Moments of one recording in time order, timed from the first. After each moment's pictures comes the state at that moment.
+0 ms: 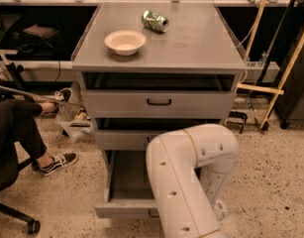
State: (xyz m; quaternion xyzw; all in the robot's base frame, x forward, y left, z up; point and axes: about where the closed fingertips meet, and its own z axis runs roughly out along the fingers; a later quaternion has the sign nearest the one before) arm 0.538 -0.177 0.182 -0.42 0.87 -0.02 0.26
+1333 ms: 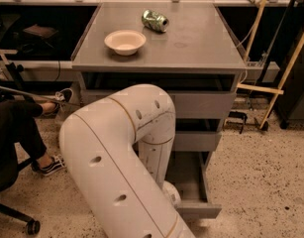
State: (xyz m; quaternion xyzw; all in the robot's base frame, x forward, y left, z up) arm 0.588 0.052 0.390 -0.54 0.72 -0.09 0.43
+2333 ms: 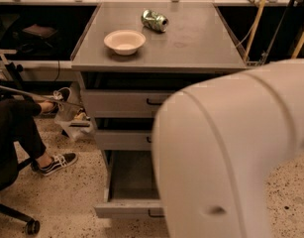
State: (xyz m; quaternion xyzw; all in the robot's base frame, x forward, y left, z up) arm 0.649 -0.104 0.564 -0.43 0.76 -0.08 0.48
